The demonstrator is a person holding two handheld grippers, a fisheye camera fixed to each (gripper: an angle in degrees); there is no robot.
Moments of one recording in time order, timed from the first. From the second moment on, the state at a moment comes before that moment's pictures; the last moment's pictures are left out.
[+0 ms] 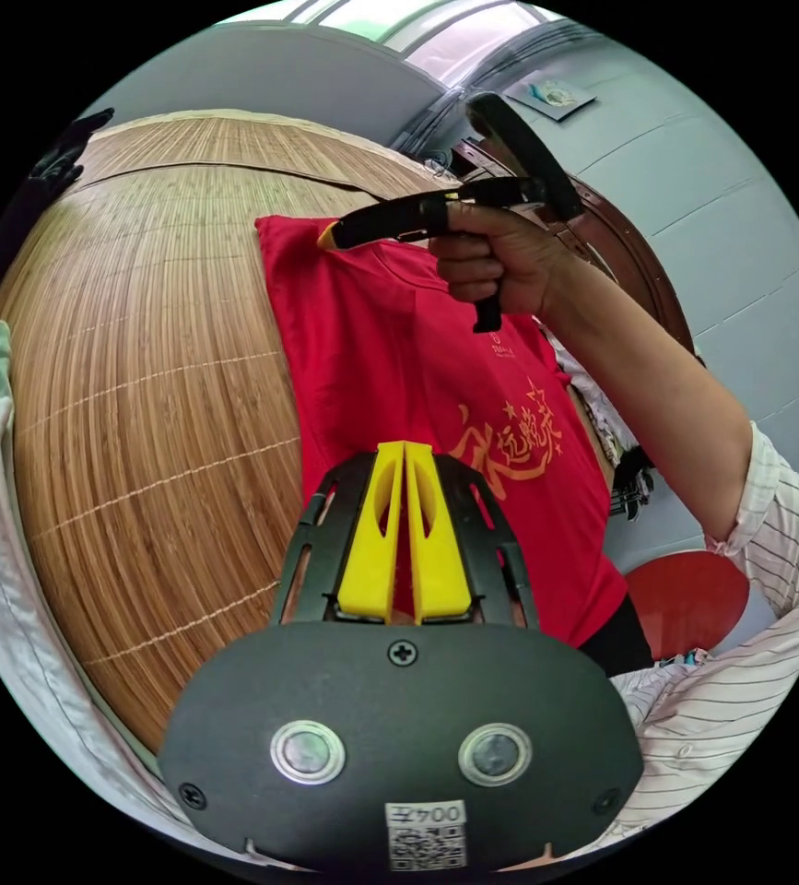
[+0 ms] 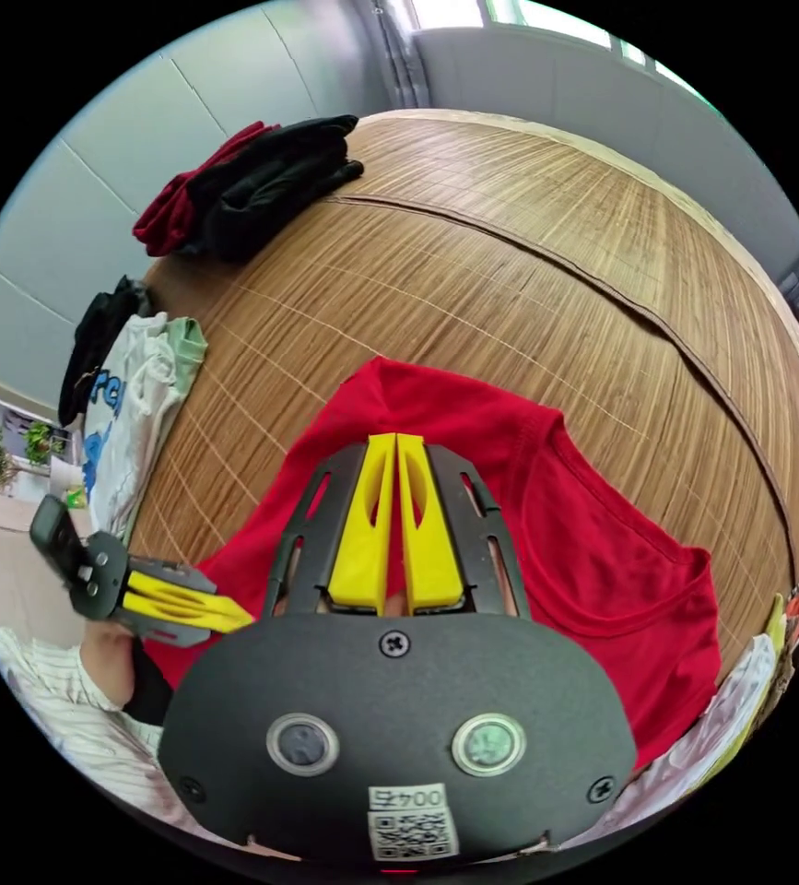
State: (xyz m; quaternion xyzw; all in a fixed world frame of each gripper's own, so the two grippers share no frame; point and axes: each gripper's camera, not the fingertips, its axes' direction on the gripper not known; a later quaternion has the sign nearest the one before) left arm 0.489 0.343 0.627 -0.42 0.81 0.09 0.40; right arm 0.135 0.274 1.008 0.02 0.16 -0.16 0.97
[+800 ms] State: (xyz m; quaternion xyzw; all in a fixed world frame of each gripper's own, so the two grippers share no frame) left arm 0.511 0.225 0.592 -0.27 0.72 0.15 0.62; right arm 0.243 0.745 0.904 0.30 -0.18 0.03 0.94
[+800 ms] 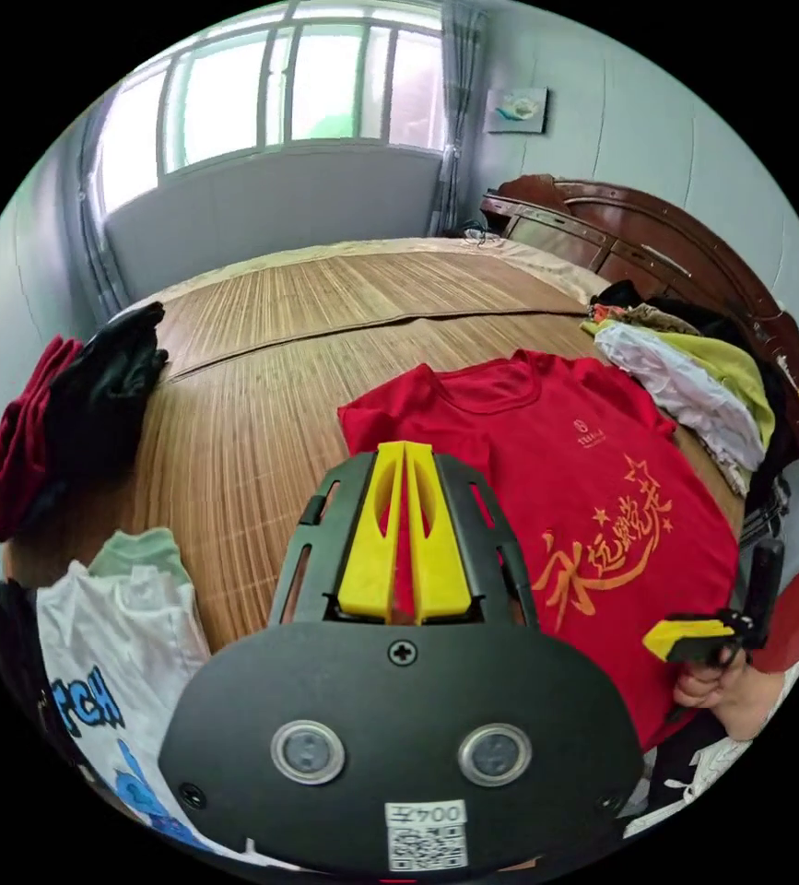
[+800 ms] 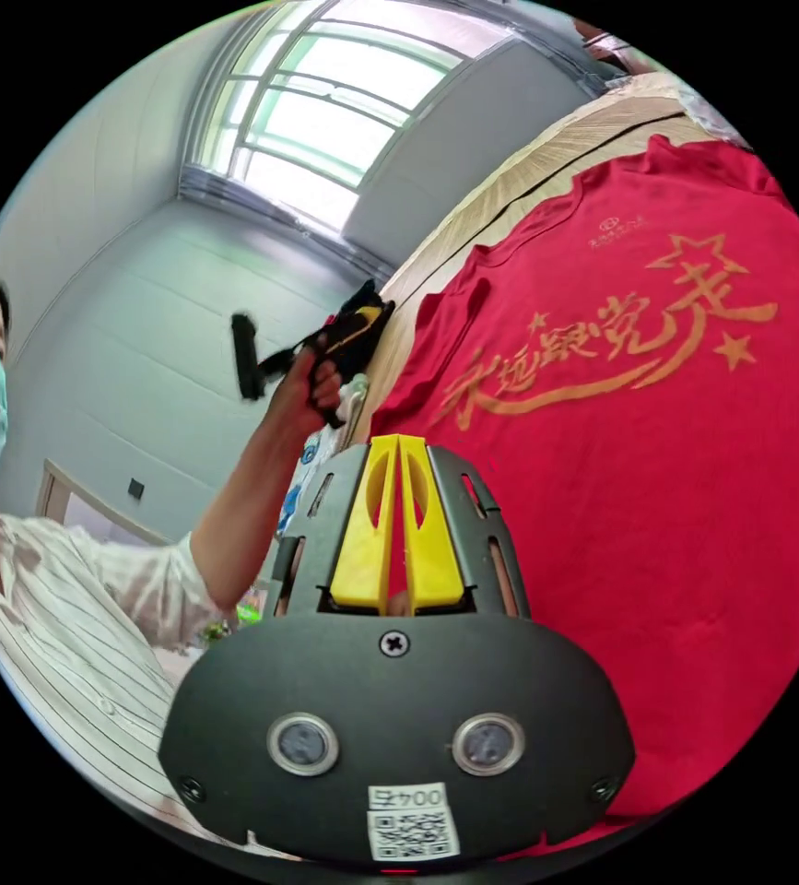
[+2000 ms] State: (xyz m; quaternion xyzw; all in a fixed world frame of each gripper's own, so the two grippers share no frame) left arm 0.583 0.282 0.730 -0.50 0.74 -0.03 0.46; right arm 0.223 0.777 0.874 0.26 -0.24 -0.05 0.93
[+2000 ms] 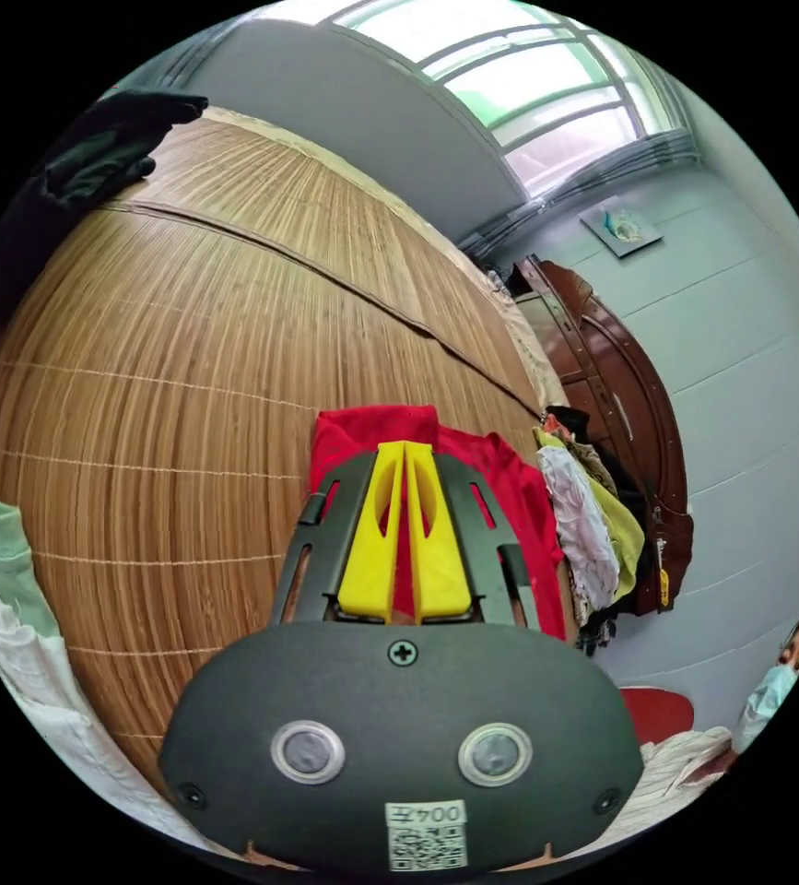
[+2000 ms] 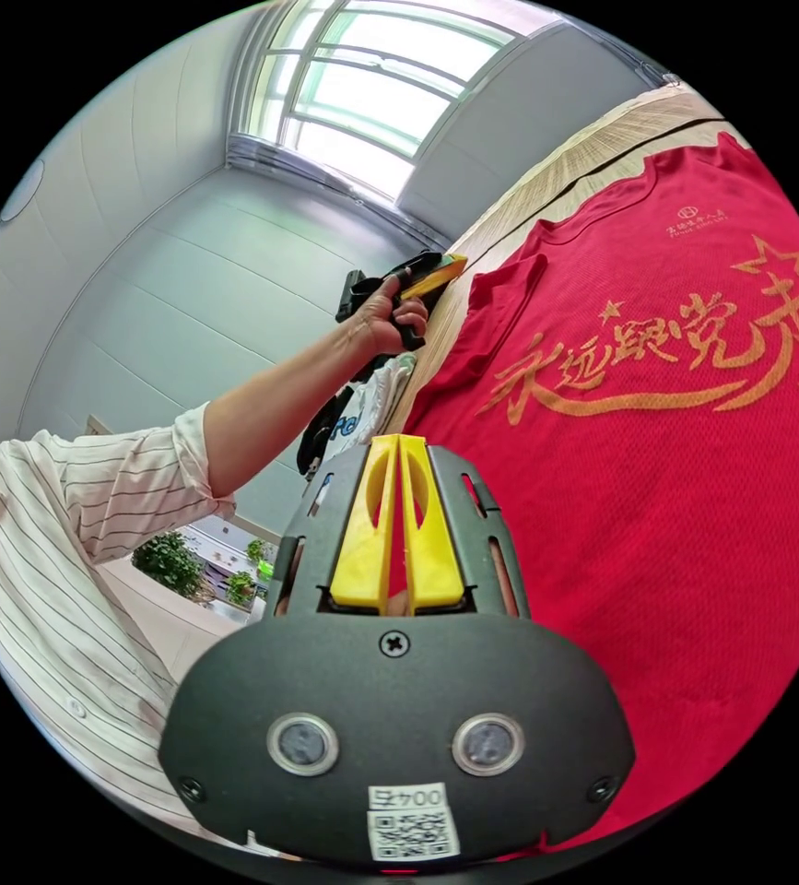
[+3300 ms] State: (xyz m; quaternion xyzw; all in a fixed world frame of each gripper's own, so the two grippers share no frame) left arm 0.343 0.377 0.473 -0.37 0.75 0.12 0.54; right arm 0.479 0.769 0.700 0.36 -0.17 0.40 0.82
